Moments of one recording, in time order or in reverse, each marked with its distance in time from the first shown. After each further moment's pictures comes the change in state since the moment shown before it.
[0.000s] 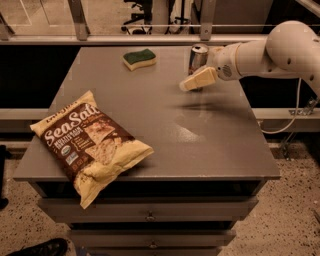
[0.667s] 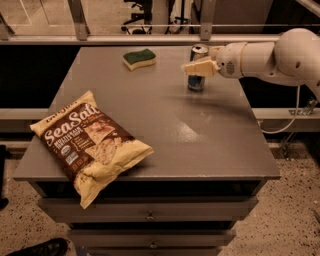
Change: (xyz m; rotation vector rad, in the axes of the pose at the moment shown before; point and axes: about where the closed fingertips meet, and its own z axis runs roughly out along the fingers) arm -0.022 -0.005 -0.006 -0.032 -0.182 0.085
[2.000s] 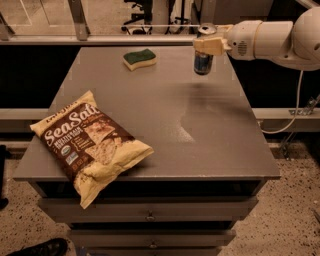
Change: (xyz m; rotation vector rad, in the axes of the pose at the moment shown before) arm -0.054 -0.015 -0.031 0.009 -0.092 -0.038
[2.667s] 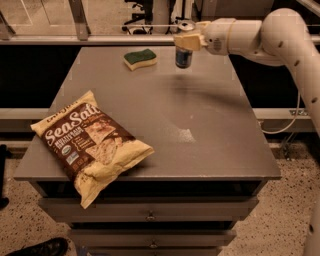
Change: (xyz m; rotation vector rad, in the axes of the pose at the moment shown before) arm -0.008 -0.009 0.066 -0.029 -0.053 -0.039
